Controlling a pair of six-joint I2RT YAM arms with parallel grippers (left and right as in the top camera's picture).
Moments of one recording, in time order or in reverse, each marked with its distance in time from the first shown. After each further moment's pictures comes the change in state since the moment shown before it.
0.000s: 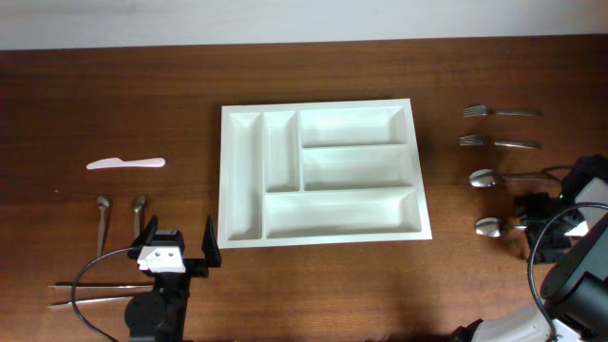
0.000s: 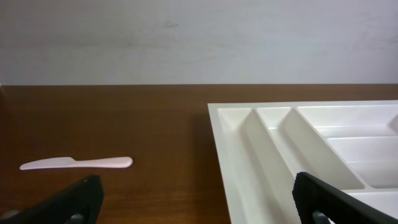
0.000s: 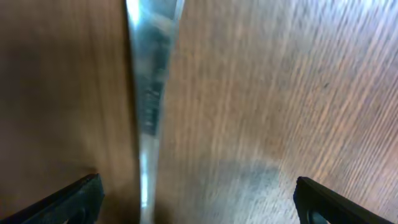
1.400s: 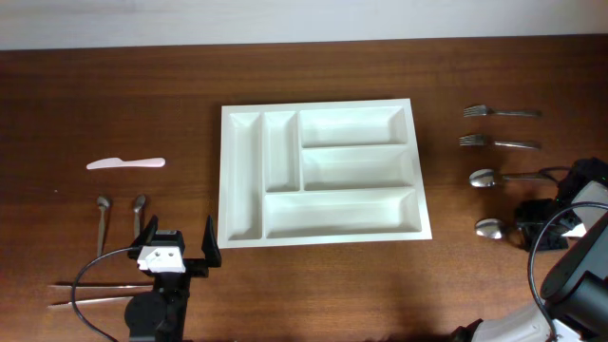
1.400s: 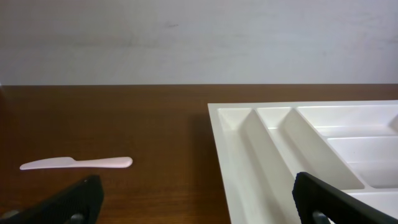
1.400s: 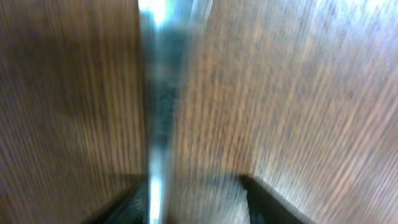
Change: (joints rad) left arm 0.000 0.000 0.000 0.000 0.000 0.000; right arm 0.000 0.000 -0.035 0.063 -0.011 -0.014
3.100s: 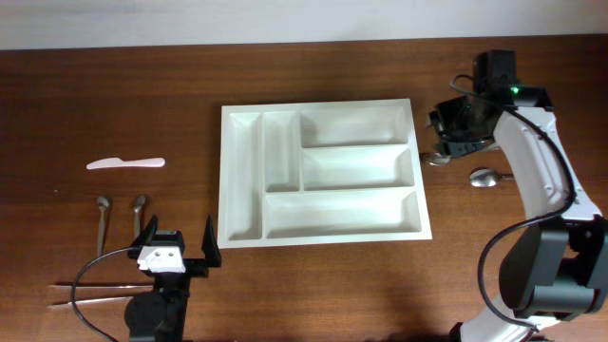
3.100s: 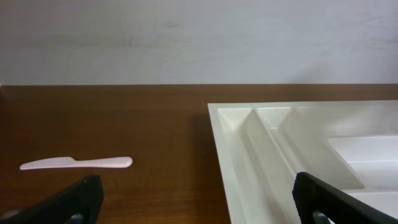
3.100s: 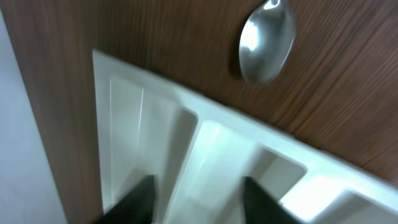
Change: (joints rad) left arm 0.000 0.000 0.000 0.000 0.000 0.000; right arm 0.572 0.000 0.480 -0.155 -0.267 0.364
